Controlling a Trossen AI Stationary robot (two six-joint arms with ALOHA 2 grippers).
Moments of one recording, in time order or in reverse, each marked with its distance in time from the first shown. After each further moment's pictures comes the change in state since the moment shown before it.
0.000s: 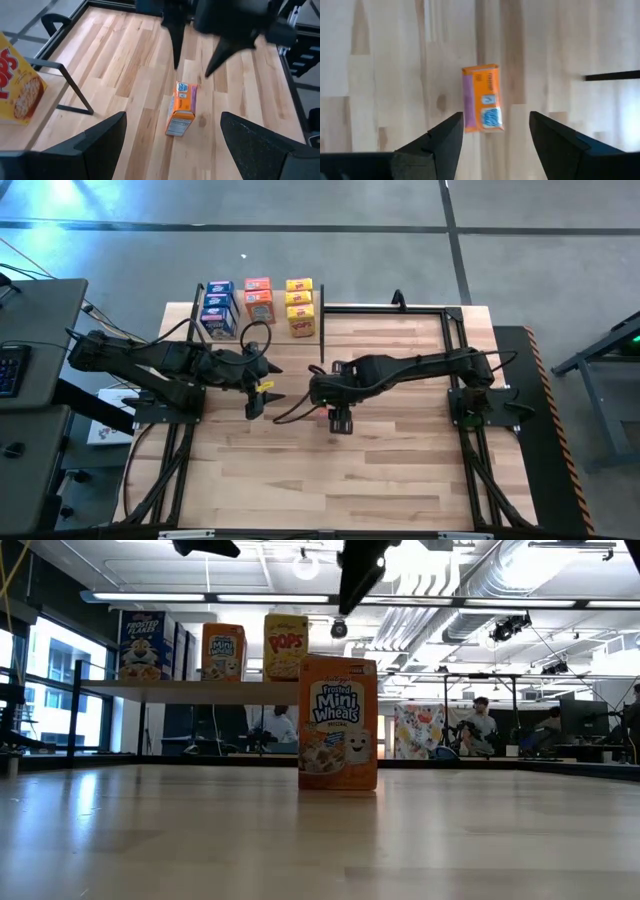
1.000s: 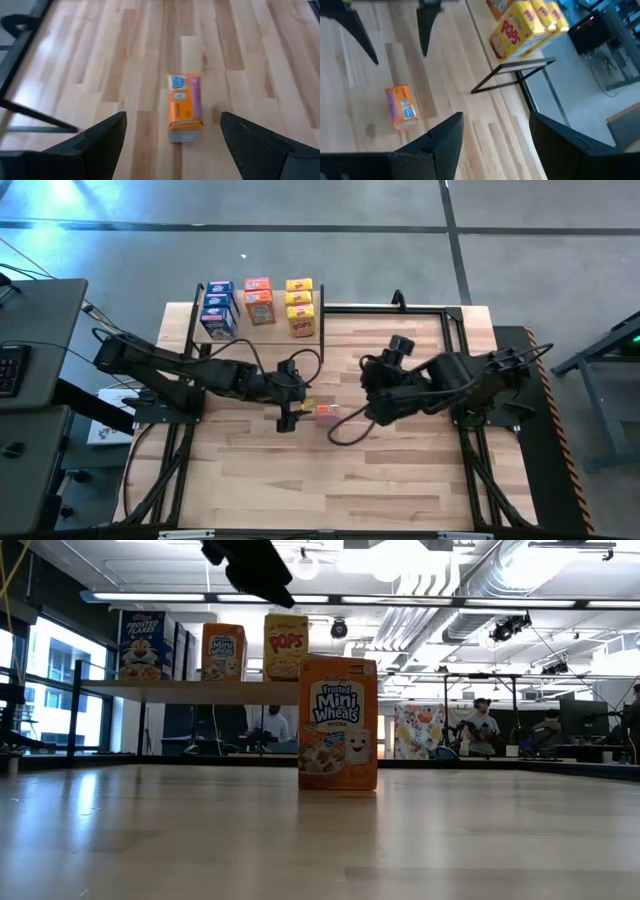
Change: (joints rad) left arm 0.000 0.309 0.000 0.199 0.017 0.185; right arm 0.229 -0.221 0.181 -0.335 0.642 0.266
